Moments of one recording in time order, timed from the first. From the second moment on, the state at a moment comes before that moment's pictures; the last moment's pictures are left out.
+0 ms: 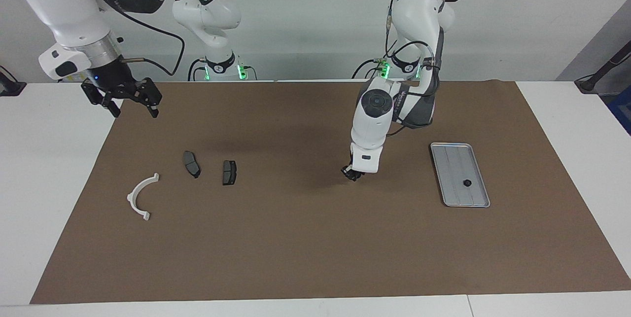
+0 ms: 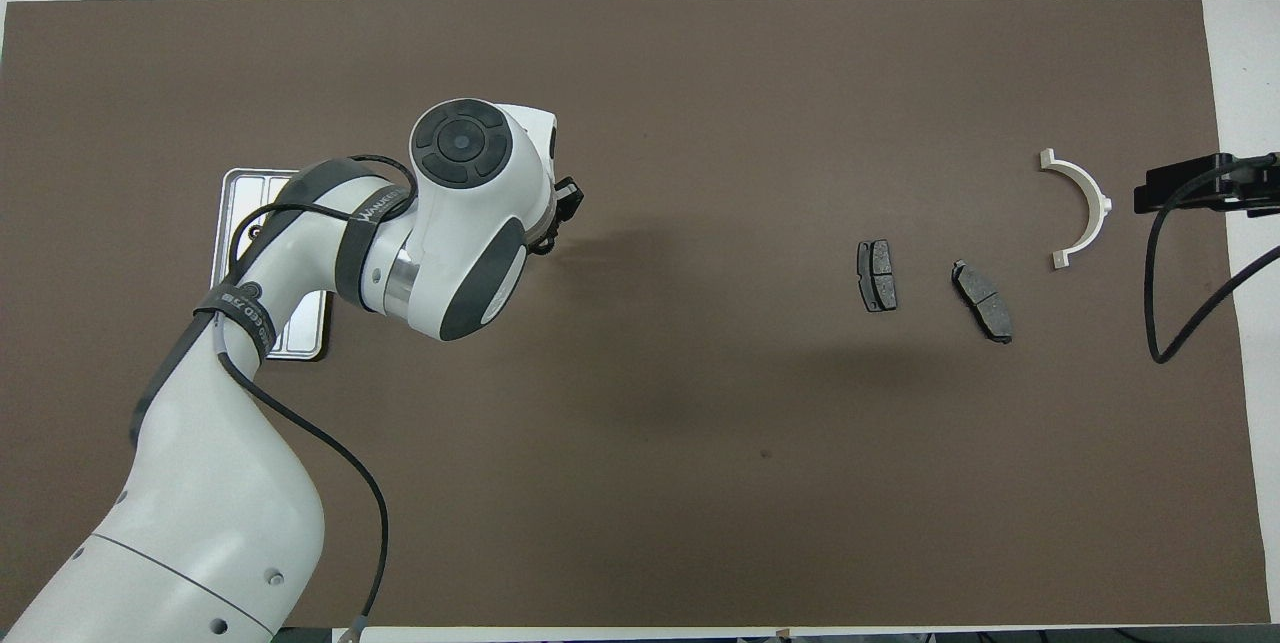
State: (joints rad) left arm -0.50 0.46 -0.03 -1.69 0.01 2.15 -1.06; right arm -0.14 0.01 0.05 -1.66 0.02 1.76 -0.03
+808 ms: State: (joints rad) left arm -0.51 0.46 -0.03 -1.77 0.01 2.22 -1.06; right arm -0.06 0.50 0.07 -1.15 0.00 1.75 -0.01
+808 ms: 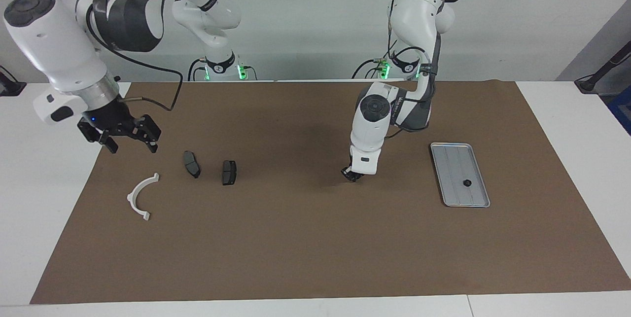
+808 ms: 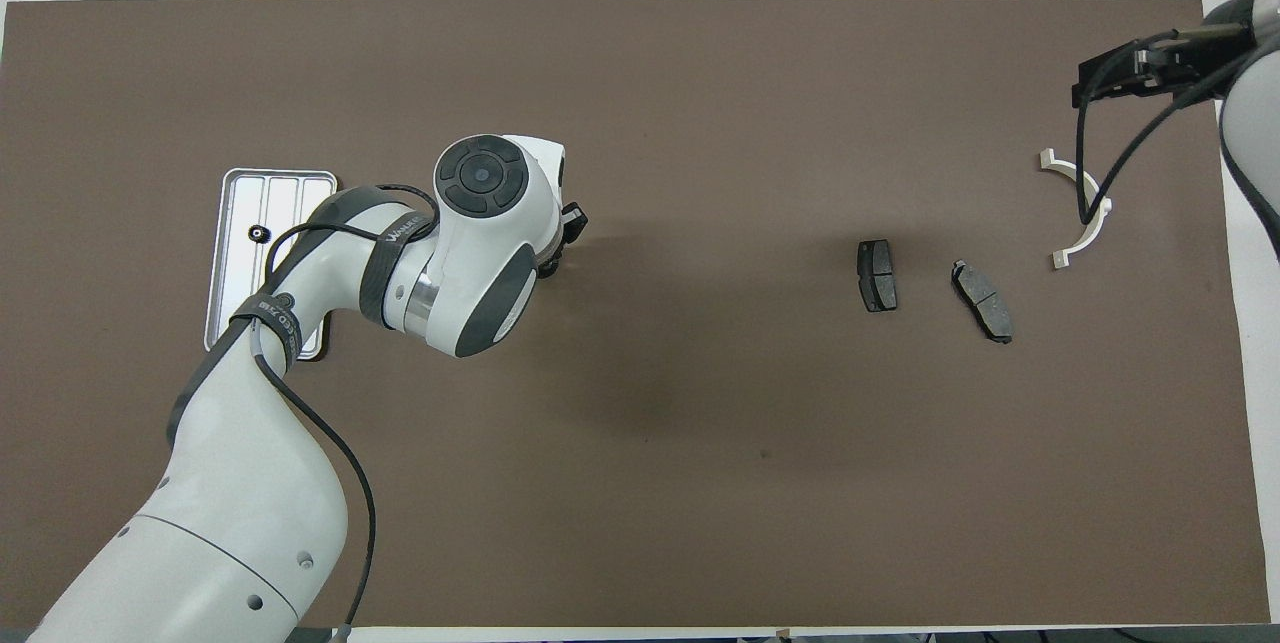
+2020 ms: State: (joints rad) left arm -0.24 0.36 0.01 -1.69 0.03 1.99 -0.77; right arm 0.26 0.71 0.08 -0.98 0.02 1.78 0.18
